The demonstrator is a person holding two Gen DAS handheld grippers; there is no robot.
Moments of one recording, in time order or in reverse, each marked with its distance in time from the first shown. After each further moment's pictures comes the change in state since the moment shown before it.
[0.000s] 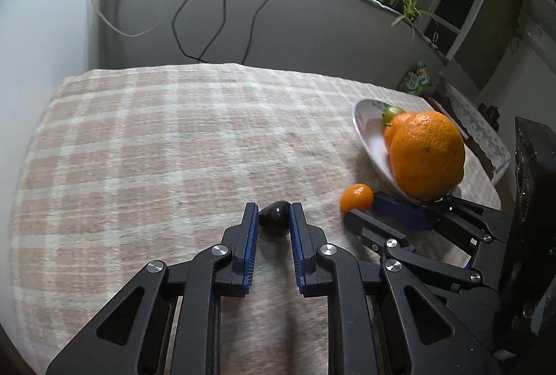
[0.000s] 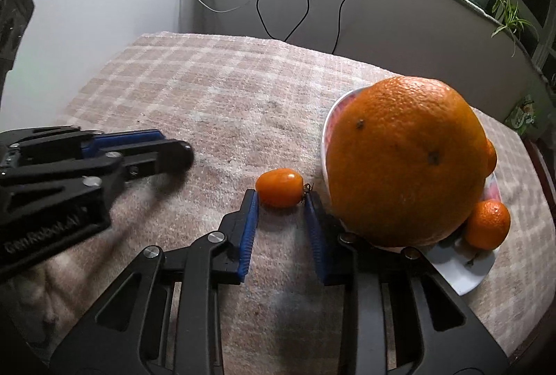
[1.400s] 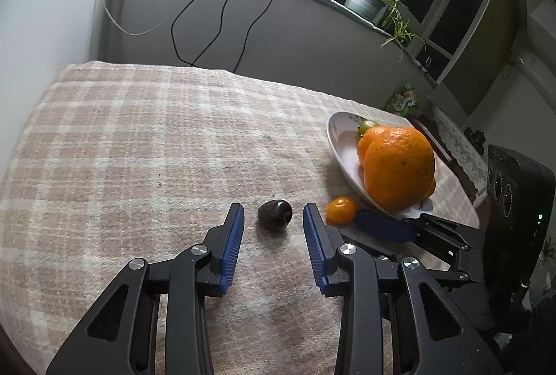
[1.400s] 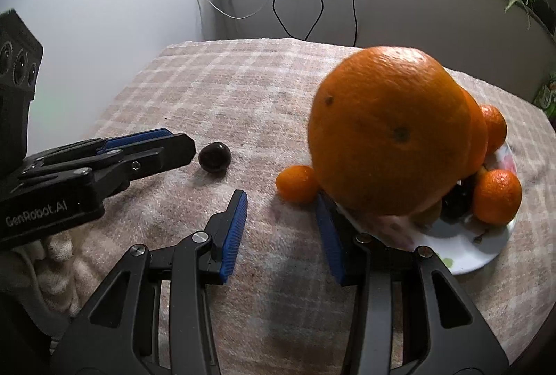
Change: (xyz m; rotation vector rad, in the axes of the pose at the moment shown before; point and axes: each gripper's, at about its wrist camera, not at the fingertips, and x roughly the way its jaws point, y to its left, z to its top) left arm -0.013 -0.020 -0.012 -0.073 -0.059 -0.067; right arm -0.016 -0.029 -0.013 0.049 -0.011 0.192
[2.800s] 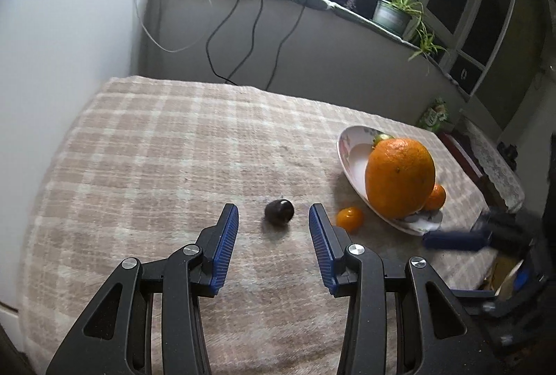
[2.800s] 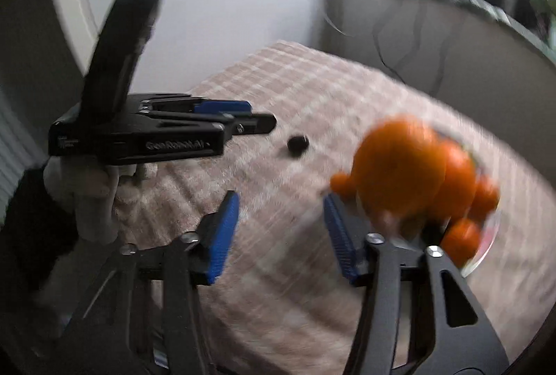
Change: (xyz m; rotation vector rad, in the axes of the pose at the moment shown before) left arm -0.020 -0.029 -0.009 -0.035 -0.066 0.183; right arm -0.084 -0.016 -0.008 -0.304 0.022 0.313
